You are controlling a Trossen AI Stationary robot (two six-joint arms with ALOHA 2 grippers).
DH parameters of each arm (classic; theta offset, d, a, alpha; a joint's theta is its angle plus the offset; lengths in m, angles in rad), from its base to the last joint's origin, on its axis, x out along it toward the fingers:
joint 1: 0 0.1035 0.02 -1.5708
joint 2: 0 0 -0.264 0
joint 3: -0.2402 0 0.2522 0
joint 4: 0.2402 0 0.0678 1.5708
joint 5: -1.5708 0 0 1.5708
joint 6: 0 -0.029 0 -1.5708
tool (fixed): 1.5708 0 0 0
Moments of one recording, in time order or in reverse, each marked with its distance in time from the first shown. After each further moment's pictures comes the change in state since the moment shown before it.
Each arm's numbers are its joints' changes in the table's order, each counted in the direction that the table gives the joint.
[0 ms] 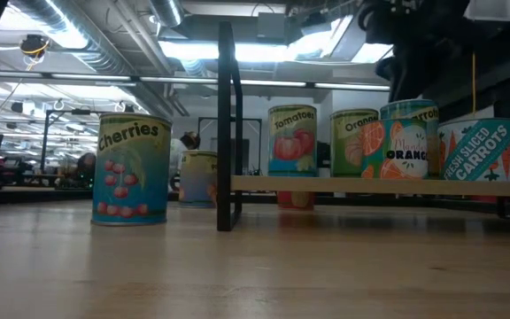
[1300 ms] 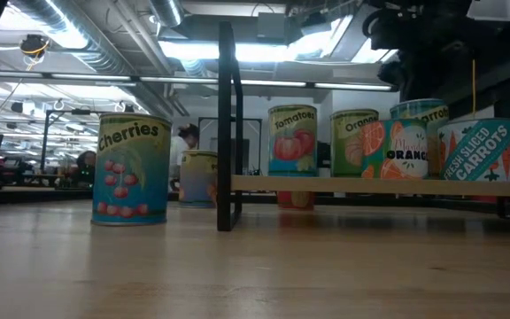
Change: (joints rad) left arm -0.004 0.001 0.000 0.000 0.000 0.004; right arm -0.035 0.002 -0.001 0.076 0.046 0.056
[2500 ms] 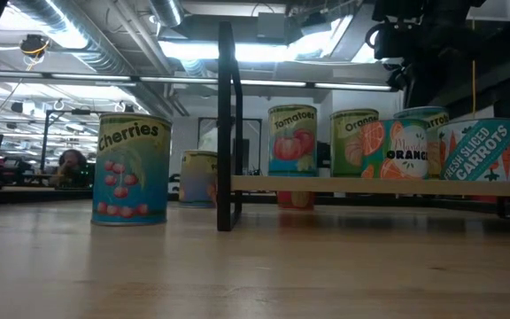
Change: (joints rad) left arm 0.000 0.001 0.000 0.000 0.000 0.000; right arm -0.148 -0.048 0.002 0.046 0.057 0.020
